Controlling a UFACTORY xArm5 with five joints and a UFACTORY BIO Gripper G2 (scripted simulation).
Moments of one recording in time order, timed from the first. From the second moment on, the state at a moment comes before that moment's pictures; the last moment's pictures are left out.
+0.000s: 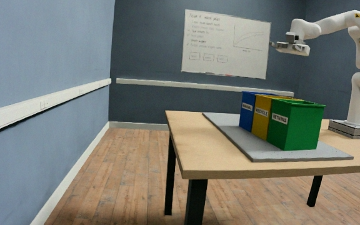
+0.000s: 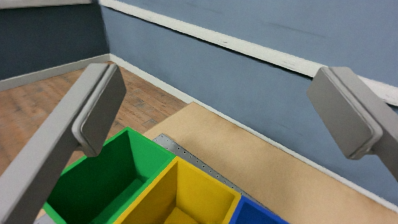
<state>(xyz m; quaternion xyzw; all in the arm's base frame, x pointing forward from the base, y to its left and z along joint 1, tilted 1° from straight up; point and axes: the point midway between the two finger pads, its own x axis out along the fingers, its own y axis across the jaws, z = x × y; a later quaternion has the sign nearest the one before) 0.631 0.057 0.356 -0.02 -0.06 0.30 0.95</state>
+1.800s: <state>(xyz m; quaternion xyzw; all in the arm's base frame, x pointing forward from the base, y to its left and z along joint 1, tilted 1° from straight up) 0.534 -0.018 0.250 0.00 0.01 -0.02 1.00</state>
